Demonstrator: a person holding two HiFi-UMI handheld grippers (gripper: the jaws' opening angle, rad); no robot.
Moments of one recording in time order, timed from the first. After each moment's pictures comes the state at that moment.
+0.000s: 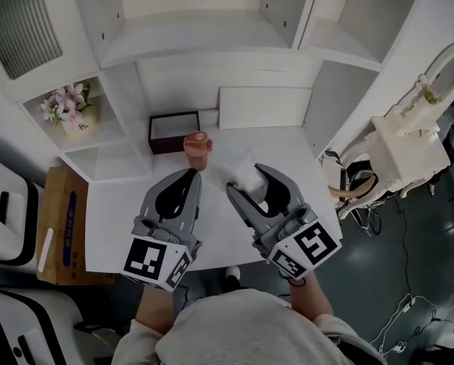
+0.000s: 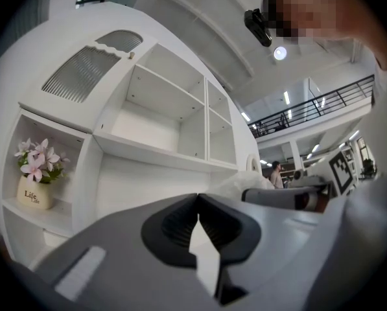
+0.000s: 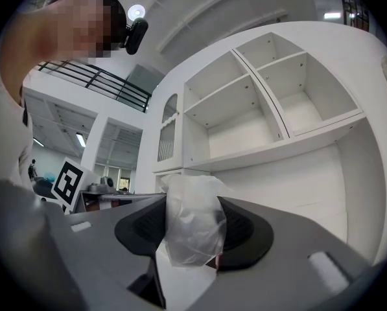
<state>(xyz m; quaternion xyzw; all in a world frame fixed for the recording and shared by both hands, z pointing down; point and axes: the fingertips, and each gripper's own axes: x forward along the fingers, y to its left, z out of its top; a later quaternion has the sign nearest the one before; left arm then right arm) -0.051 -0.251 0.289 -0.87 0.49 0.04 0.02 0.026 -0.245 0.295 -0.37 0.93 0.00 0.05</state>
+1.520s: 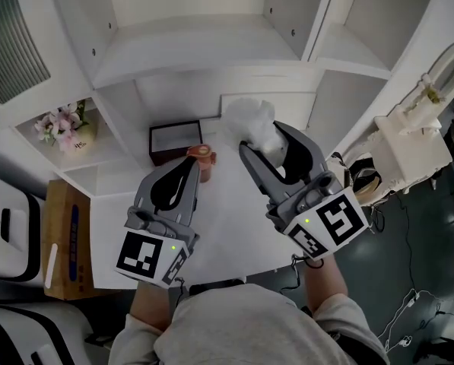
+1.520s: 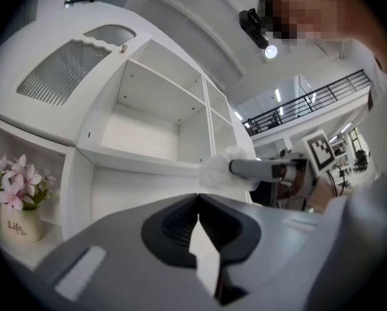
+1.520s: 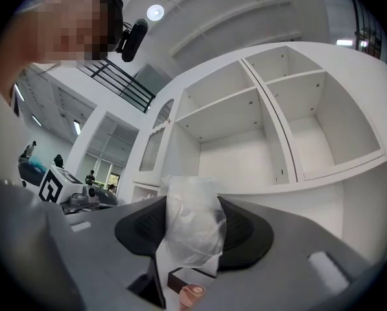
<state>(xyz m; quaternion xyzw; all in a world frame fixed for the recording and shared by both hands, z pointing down) -0.065 -0.311 0.254 -0.88 0.47 0.03 0.06 0.027 -0.324 0.215 -0.40 0.91 0.08 0.07</state>
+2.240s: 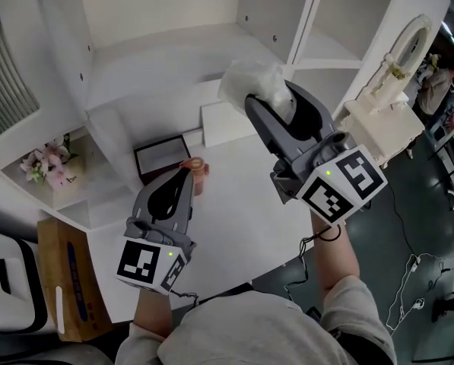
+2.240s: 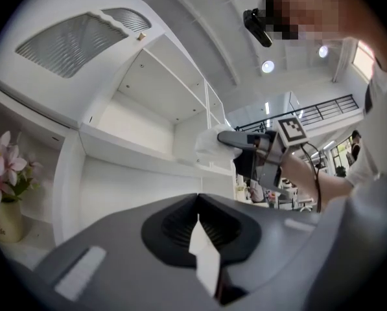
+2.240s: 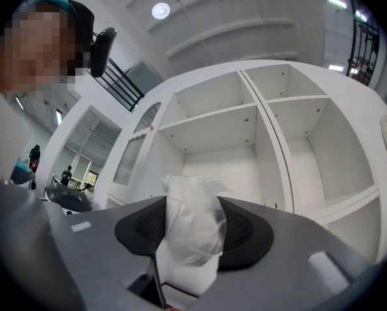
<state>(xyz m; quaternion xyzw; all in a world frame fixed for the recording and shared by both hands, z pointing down) -0.100 -0.327 0.259 -0.92 0.39 0.05 0.04 0.018 -0.354 0.143 -0.48 0.87 0.10 0.09</state>
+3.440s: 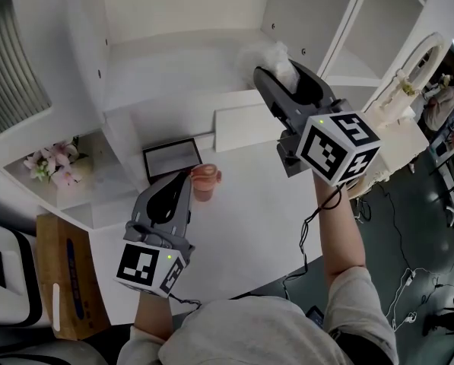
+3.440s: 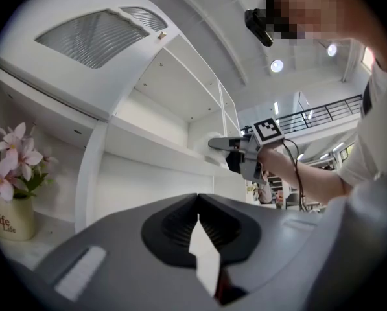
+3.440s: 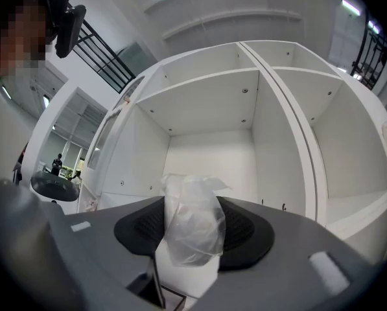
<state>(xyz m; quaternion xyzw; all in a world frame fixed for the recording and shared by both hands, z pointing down) -0.139 -0.358 0.270 -0.90 0.42 0.06 0.02 0.010 -0.451 0.140 -0.52 0.85 0.08 0.03</state>
